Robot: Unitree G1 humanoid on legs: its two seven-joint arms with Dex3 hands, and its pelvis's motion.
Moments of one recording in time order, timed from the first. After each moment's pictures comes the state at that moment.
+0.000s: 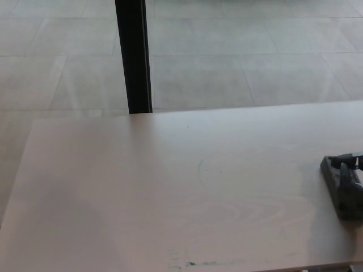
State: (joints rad) left_arm 0.05 0.53 0.45 1.10 -0.18 -0.10 -0.15; right_arm -0.52 -0.32 -0.21 0.83 -0.03 -0.02 -0.15
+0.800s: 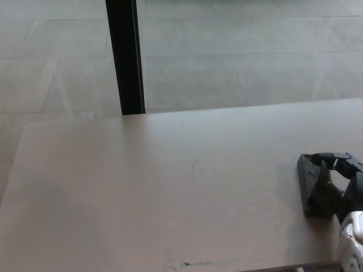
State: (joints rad) left_arm 0.02 0.53 0.45 1.10 -0.18 -0.10 -0.14; right_arm -0.46 -0.09 -0.20 0.64 0.08 -0.02 -0.16
